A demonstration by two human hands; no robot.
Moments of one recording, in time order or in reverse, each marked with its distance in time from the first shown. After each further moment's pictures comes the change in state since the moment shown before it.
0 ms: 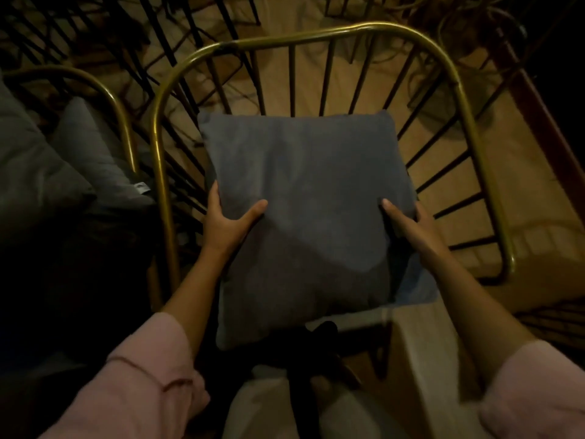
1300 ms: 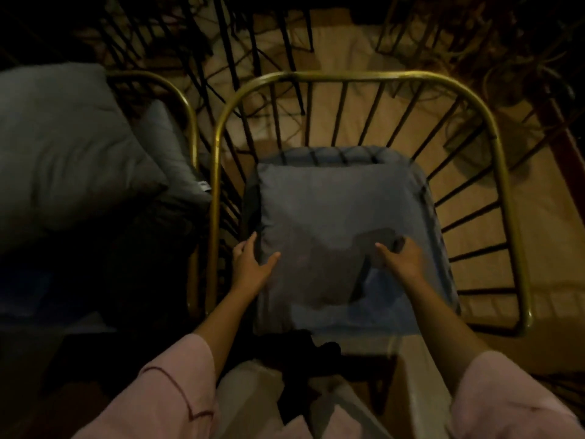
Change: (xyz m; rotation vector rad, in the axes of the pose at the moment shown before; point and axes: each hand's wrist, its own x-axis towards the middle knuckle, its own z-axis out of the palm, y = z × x) left_hand -0.039 -0.054 -0.022 0.325 0.047 -0.208; right_hand 0.020 0.013 0.056 -0.491 0.023 -0.037
